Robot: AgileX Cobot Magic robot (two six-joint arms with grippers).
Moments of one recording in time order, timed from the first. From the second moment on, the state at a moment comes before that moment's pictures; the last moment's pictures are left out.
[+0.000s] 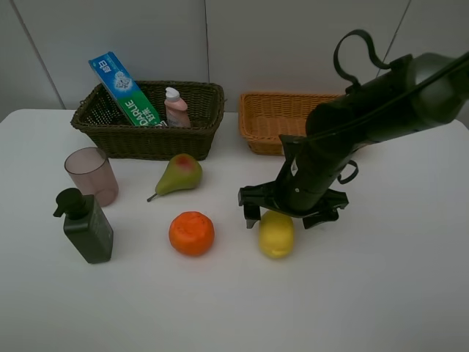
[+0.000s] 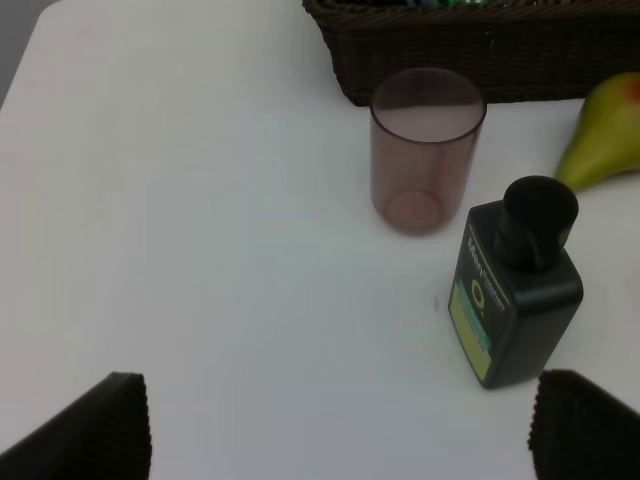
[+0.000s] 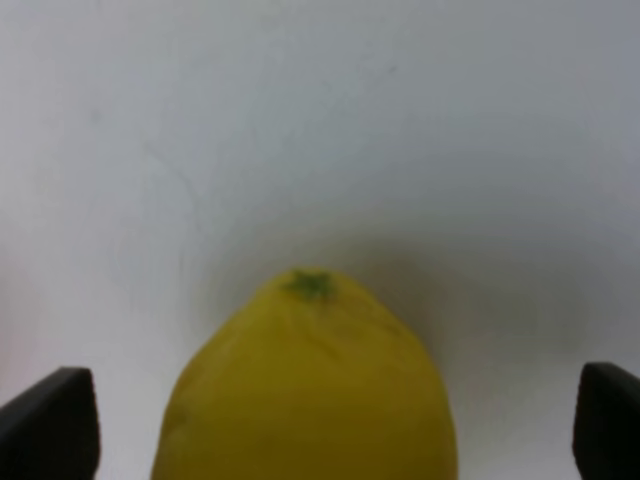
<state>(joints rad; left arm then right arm) -0.11 0.00 -0.42 0.02 1.07 -0.07 0.64 1.88 -0.97 -0.03 0.51 0.53</state>
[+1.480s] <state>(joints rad) -0.11 0.00 -0.42 0.02 1.07 -0.07 0.64 1.88 -0.97 0.02 0.56 0.46</state>
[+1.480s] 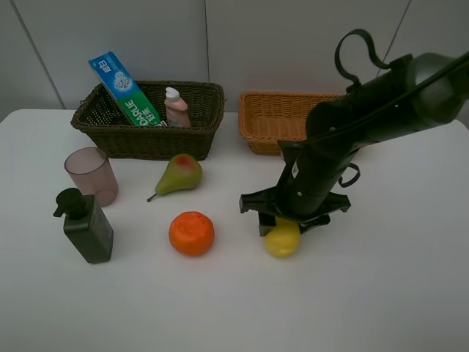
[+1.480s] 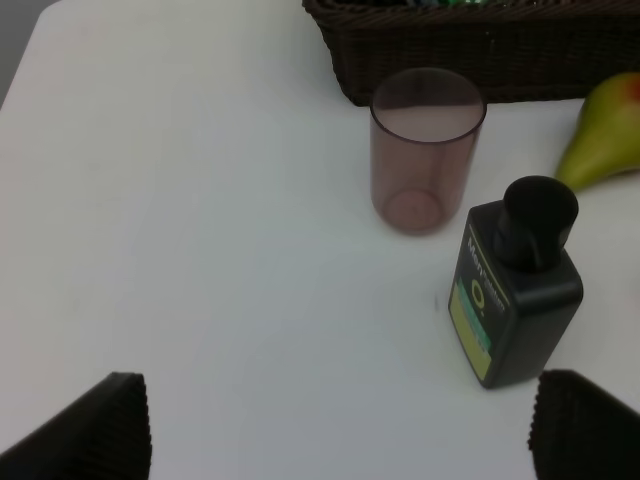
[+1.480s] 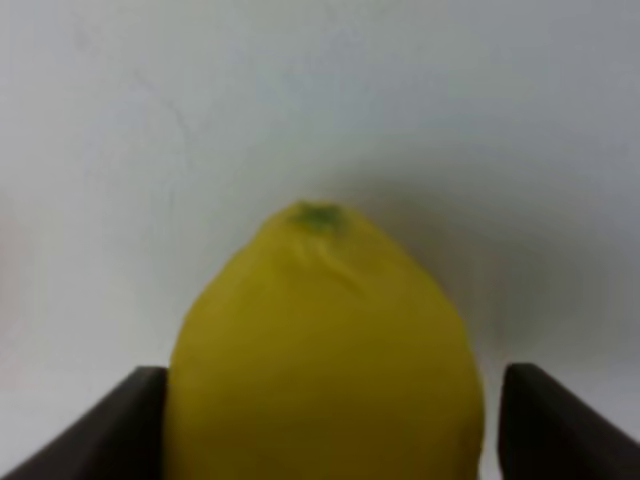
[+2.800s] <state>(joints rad) -0.11 0.00 -0.42 0.02 1.07 -0.07 0.64 1.82 -0.97 -0.01 0.57 0.50</state>
